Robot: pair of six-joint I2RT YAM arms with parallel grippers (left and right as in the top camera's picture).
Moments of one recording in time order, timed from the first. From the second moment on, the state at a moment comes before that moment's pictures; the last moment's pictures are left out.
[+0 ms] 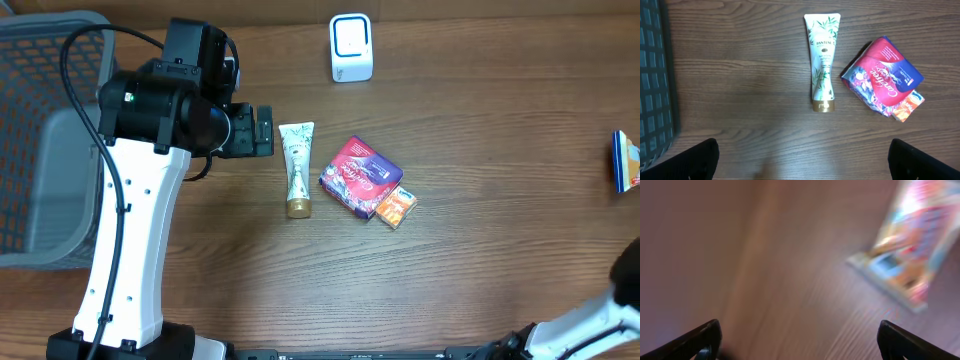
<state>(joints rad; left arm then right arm) -0.20 1.61 1.95 -1.54 0.00 -0.26 -0.65 1.95 2.20 -1.26 -0.24 0.64</state>
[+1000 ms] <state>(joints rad) -0.20 1.61 1.95 -1.54 0.00 -0.26 0.43 1.88 1.35 -0.58 -0.39 0.27</state>
